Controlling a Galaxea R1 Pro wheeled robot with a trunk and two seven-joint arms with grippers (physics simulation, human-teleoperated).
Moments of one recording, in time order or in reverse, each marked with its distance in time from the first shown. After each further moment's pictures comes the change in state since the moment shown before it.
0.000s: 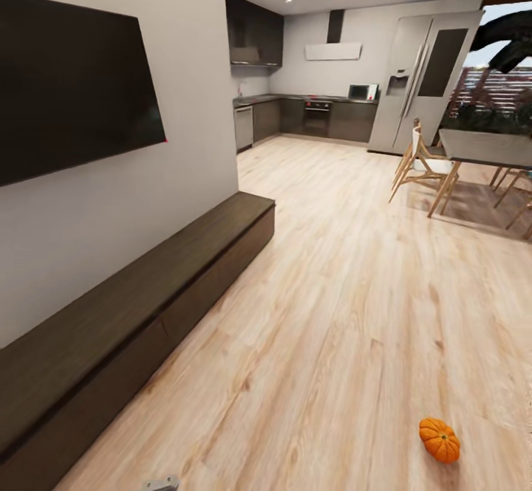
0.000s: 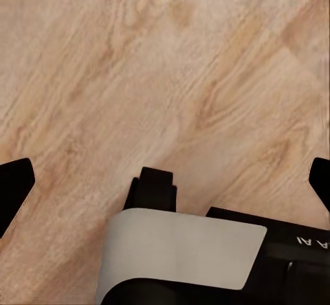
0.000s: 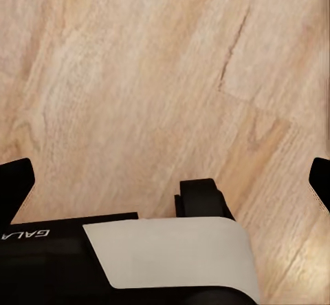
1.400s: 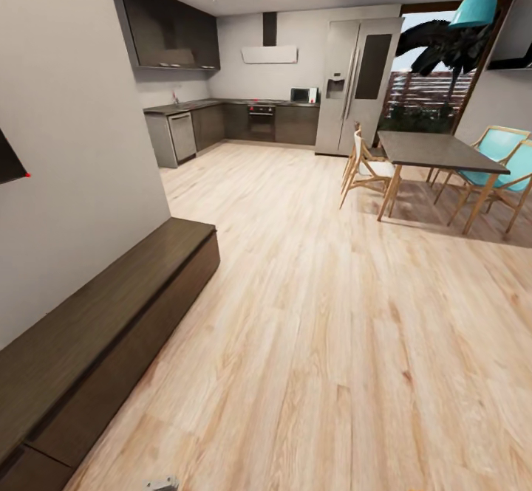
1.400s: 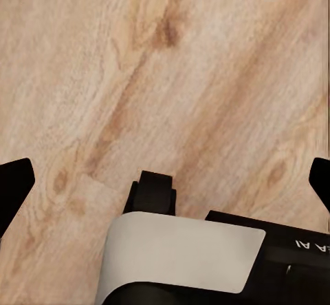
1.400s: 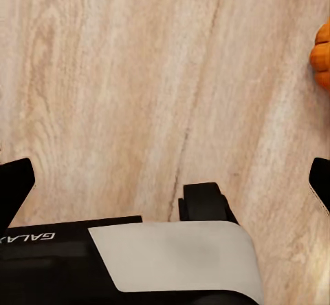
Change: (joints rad) left arm 0.000 0.000 0.000 0.000 -0.001 0.000 0.000; right arm 0.000 0.007 0.002 0.000 0.001 0.000 -0.002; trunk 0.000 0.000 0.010
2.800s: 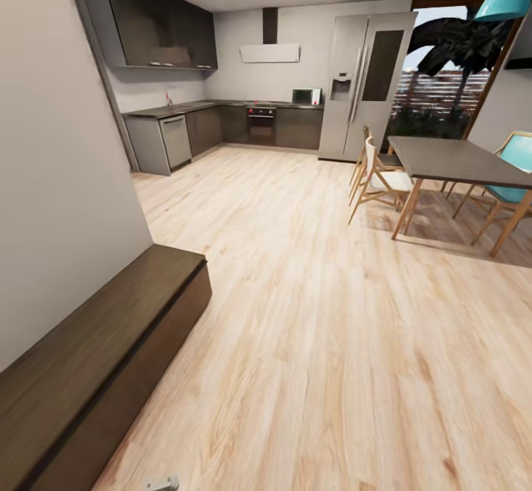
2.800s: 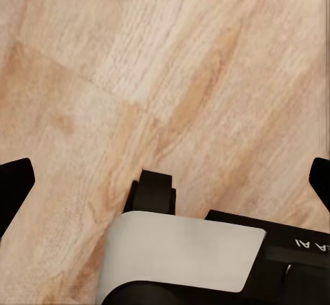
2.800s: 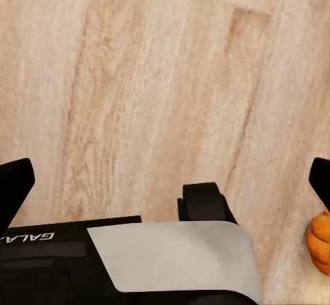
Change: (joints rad) left arm 0.001 -0.001 0.000 0.000 0.000 0.000 0.000; right arm 0.000 0.000 0.001 0.000 0.000 0.000 -0.003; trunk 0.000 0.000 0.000
